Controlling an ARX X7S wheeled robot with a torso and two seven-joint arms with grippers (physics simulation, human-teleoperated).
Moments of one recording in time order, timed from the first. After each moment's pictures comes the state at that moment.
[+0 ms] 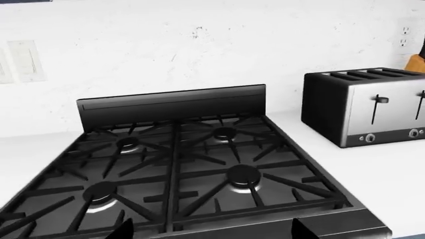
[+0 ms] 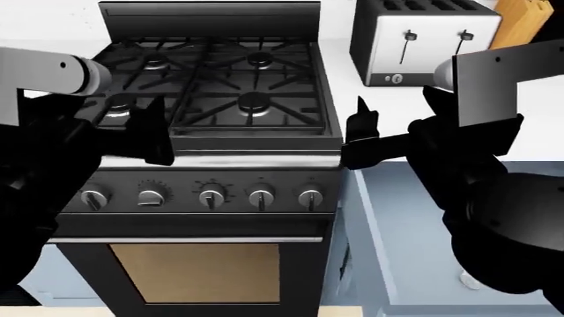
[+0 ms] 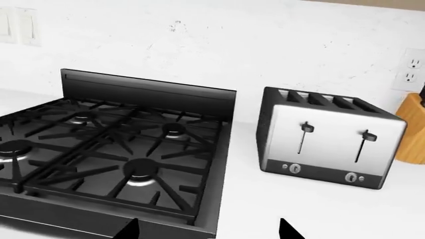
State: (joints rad) left arm -0.92 -0.79 0.12 0.59 -1.57 -1.05 -0.88; right arm 1.03 0.69 -0.41 -0.57 1.50 0.95 0.99
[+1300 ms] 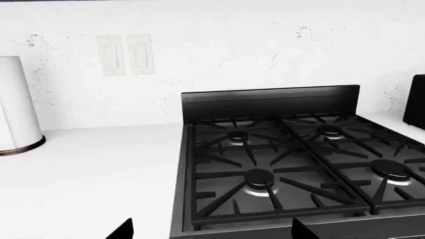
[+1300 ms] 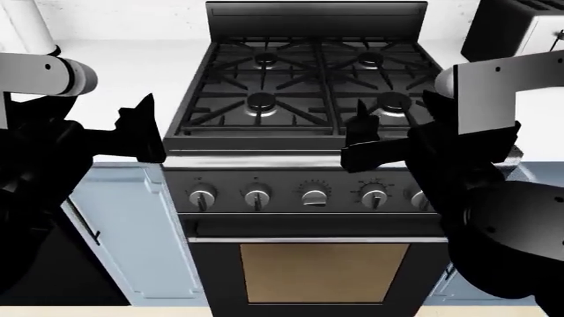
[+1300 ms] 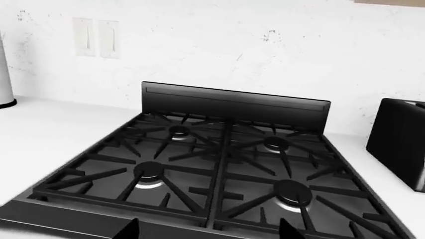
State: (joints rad) left arm -0.86 -0.82 0.10 0.59 -1.53 -0.99 -0.85; right arm 0.98 0.70 -0.42 -0.59 1.45 0.90 0.97
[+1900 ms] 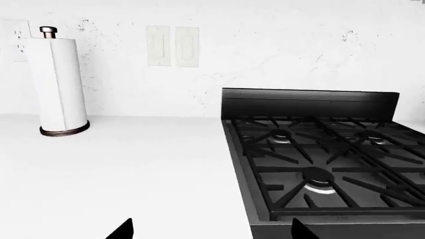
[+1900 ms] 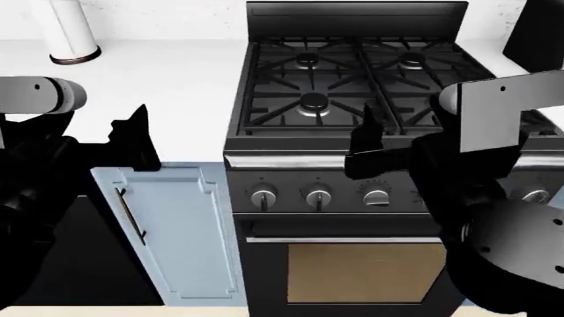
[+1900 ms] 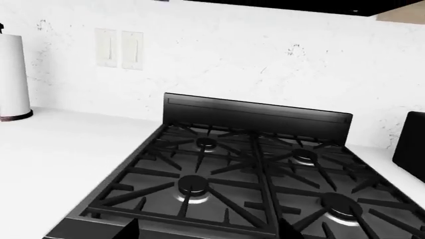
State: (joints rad) left arm -0.71 -0.81 0.04 0.61 -1.45 -0.90 -0.80; right arm 0.91 0.72 -0.42 -0.65 1.34 0.84 0.96
